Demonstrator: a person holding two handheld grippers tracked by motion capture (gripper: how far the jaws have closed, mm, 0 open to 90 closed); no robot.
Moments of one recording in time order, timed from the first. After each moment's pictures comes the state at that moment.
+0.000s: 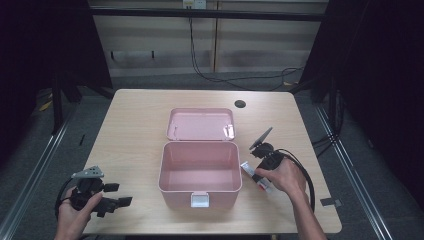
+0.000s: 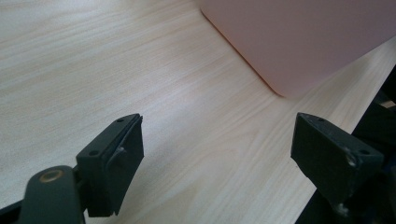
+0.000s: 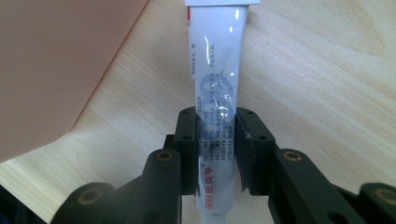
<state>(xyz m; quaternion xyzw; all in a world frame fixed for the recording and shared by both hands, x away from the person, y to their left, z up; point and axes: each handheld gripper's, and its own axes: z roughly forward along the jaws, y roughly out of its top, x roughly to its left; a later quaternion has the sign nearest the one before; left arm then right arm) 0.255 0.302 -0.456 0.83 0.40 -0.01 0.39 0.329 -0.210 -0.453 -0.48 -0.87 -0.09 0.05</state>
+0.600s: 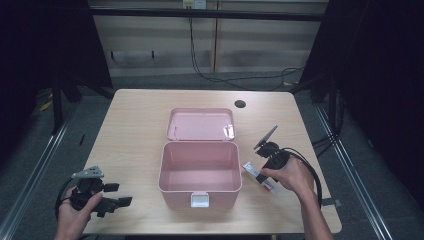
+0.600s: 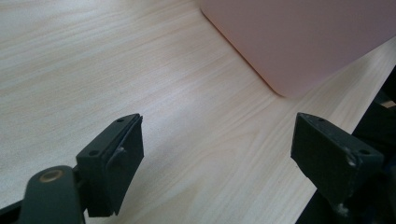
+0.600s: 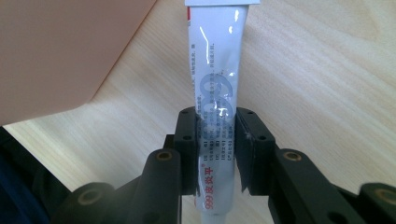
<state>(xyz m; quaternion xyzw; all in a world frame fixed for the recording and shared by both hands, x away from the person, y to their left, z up) 0.255 0.301 -0.456 0.83 0.40 -0.01 0.39 0.323 -0.220 -0.437 -0.47 -0.88 -0.10 0.07</state>
